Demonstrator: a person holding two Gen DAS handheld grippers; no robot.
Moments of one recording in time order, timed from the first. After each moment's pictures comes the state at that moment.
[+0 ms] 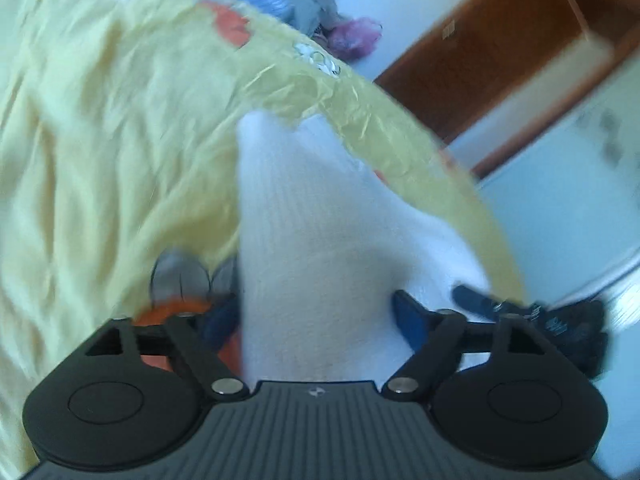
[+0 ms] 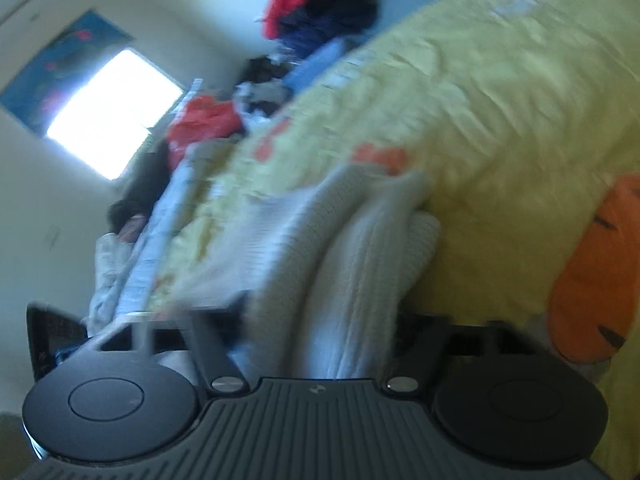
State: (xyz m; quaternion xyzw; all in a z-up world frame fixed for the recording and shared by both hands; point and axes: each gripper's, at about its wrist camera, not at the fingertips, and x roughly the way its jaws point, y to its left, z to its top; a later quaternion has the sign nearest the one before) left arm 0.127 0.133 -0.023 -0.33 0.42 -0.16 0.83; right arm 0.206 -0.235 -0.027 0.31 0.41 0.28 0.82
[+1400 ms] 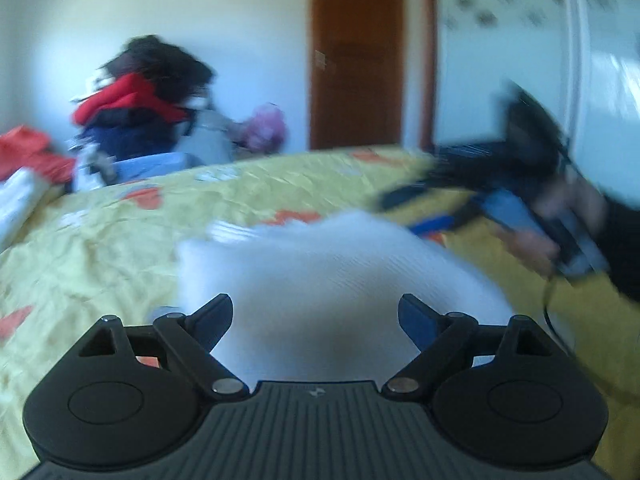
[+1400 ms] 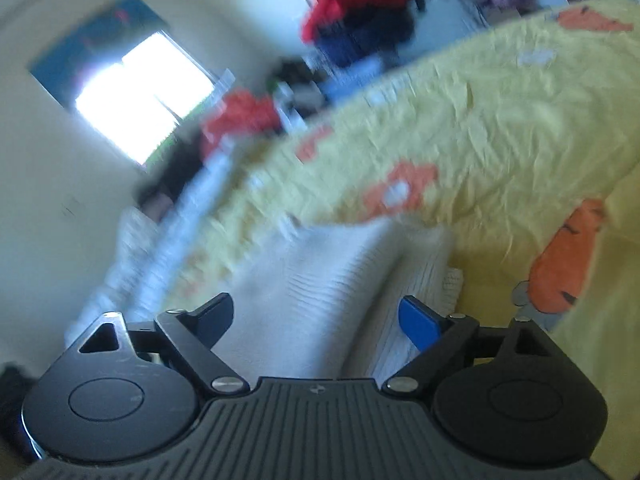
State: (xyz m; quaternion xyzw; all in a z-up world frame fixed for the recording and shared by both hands) left arm -0.020 0.009 0.046 0.06 0.25 -0.20 0.95; right arm 0.154 -0.242 0.032 0.24 0.39 0.31 0.83
